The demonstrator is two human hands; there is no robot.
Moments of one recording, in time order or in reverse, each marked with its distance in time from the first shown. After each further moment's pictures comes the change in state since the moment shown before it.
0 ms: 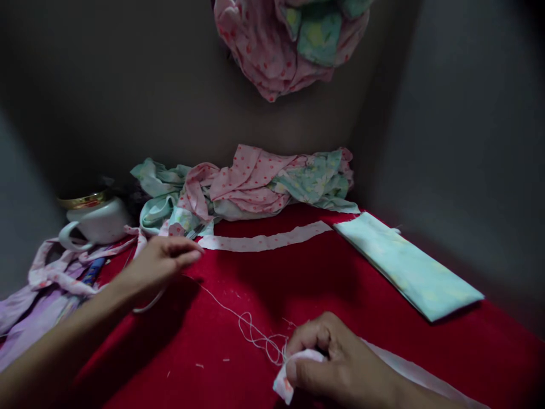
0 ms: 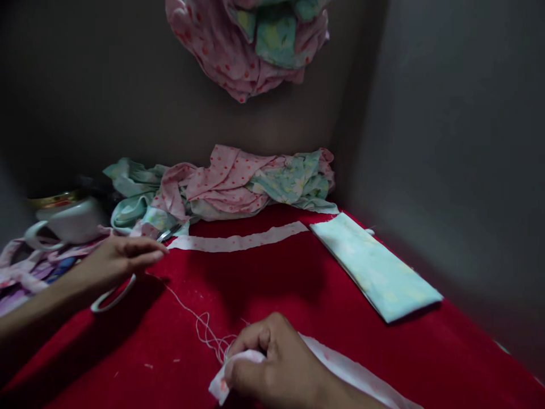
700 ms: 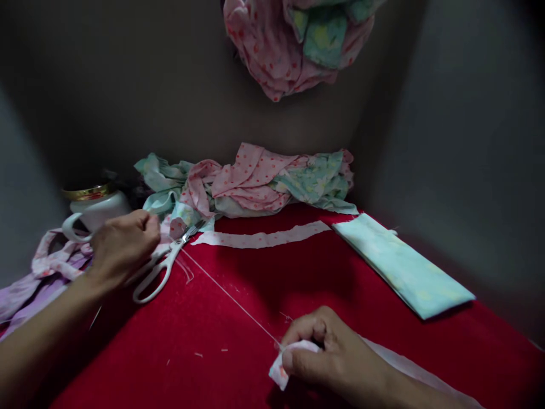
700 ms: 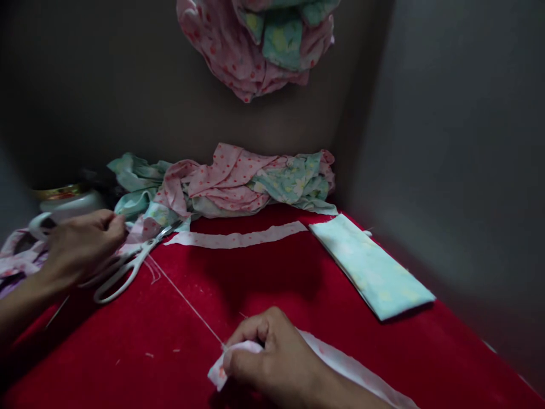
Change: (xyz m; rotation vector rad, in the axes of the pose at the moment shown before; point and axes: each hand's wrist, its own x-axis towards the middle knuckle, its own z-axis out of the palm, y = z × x) left_hand 0.015 -0.019 -0.032 0.431 0.527 0.134; right_hand -0.001 0.000 0.000 0.006 -0.002 0.000
